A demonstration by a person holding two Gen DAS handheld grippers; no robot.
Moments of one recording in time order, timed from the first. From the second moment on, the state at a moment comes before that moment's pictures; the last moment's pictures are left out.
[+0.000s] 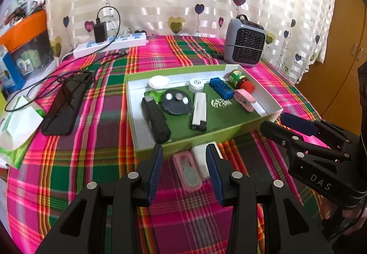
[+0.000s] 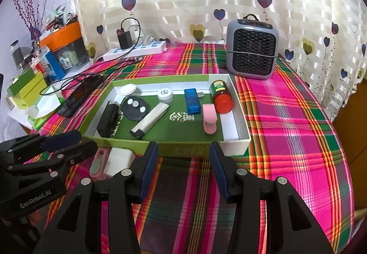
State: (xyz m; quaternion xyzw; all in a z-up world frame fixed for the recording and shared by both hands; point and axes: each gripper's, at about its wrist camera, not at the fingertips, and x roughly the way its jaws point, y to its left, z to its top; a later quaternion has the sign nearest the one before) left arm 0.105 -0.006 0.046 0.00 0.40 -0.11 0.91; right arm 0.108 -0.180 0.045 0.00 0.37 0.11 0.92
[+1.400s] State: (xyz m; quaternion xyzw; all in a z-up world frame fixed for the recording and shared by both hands) left arm 0.105 0.007 0.011 -0.05 0.45 -0.13 0.88; right arm 0.080 -0.175 0.025 0.03 0.39 0.14 0.91
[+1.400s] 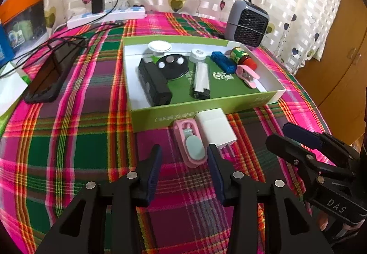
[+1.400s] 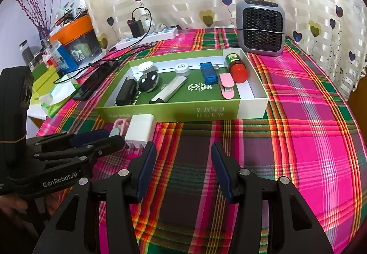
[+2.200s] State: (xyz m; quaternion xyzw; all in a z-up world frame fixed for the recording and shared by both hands) left arm 0.116 0.004 0.010 -0.02 0.45 -0.12 0.88; right arm 0.090 -0.165 0.023 0.02 0.41 0.14 0.90
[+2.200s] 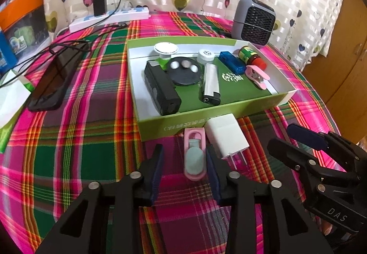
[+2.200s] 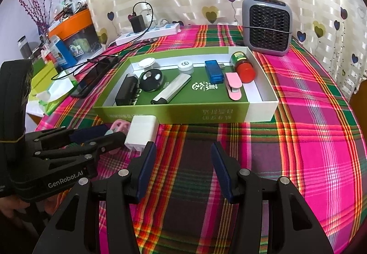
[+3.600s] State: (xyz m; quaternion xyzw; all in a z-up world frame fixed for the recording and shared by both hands) left arm 0.091 0.057 0.008 -0.07 0.45 -0.09 0.89; right arm 0.115 -0.103 0.011 -0.02 0.43 0.18 0.89
